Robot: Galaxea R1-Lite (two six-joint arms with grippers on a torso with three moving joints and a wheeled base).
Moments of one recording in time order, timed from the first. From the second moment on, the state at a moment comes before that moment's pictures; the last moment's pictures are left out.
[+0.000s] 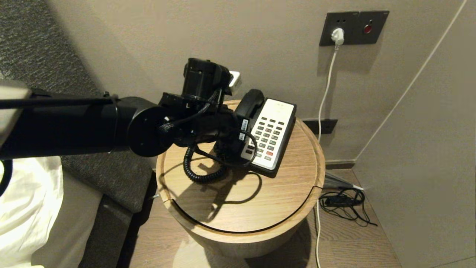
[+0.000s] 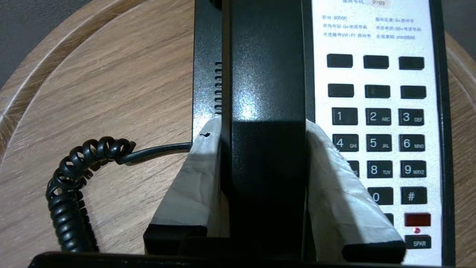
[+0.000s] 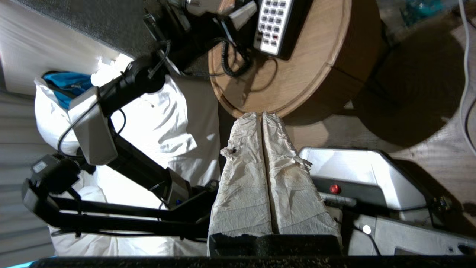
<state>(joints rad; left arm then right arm) -0.67 1.93 -1.50 -0.02 0.17 -0.03 0.28 0.91 -1.68 1.06 0.33 0.68</state>
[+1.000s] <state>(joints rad) -0.68 1.90 -1.55 -0.04 0.15 -0.05 0.28 0.90 -1.65 1.06 0.35 0.68</state>
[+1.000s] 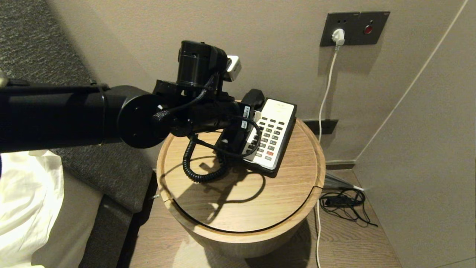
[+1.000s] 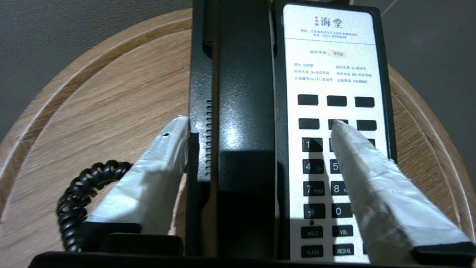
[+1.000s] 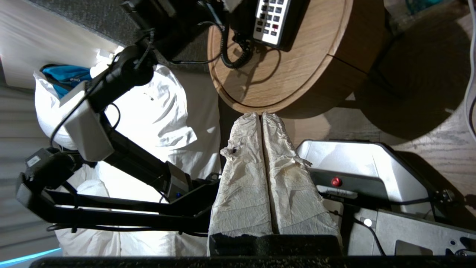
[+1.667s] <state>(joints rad) -0.69 1.57 -1.29 -0.02 0.17 -0.08 0.28 0.90 -1.46 1.03 0.39 0.67</state>
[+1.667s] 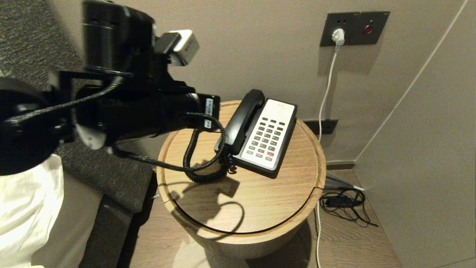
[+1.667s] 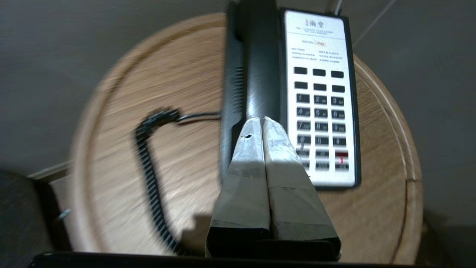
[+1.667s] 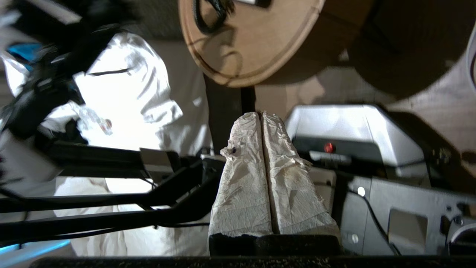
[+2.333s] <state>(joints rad) -0.47 0.96 -0.93 0.00 0.12 -0.16 0.34 1.32 -1.65 1.04 0.37 0.52</state>
